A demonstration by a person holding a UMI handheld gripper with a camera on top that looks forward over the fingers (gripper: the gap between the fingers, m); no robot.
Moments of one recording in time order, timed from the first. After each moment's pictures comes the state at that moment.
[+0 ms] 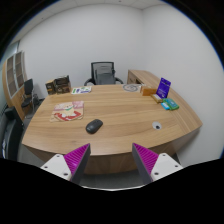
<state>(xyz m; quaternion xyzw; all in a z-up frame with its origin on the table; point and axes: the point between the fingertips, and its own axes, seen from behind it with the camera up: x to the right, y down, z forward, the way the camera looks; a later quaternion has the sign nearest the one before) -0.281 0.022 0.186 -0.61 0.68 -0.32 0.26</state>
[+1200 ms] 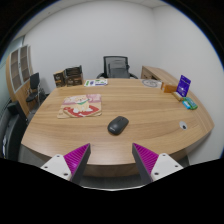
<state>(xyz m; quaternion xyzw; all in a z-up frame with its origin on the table) -0.205 0.124 0.101 -0.63 0.67 -0.29 0.27</state>
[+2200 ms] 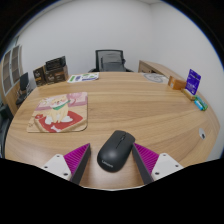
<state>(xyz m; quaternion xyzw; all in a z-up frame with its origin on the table) -0.040 0.097 -0.015 -0.62 0.68 -0.30 0.25</state>
